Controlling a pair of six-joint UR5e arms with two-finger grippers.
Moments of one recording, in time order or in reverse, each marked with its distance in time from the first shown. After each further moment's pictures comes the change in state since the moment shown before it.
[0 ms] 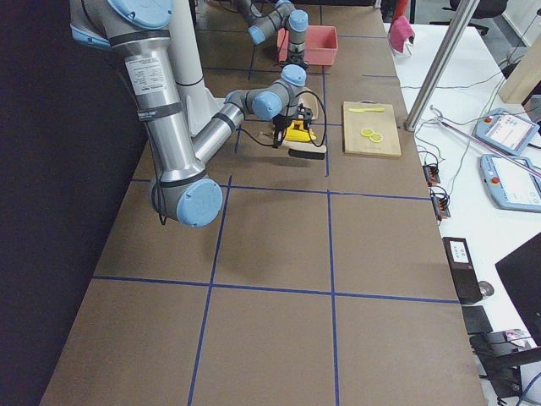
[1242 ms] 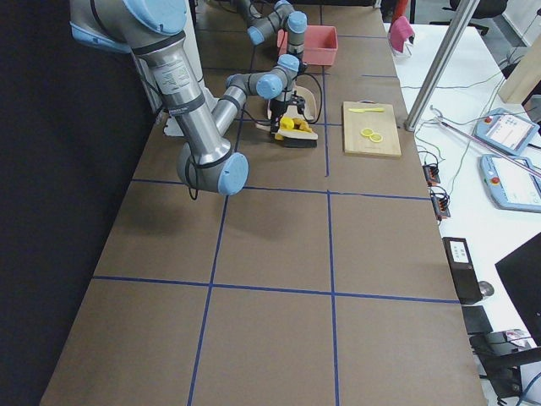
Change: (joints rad) left arm 0.012 0.001 0.001 0.003 0.025 0.000; right arm -0.183 0.306 -0.227 -0.122 -0.157 0.056
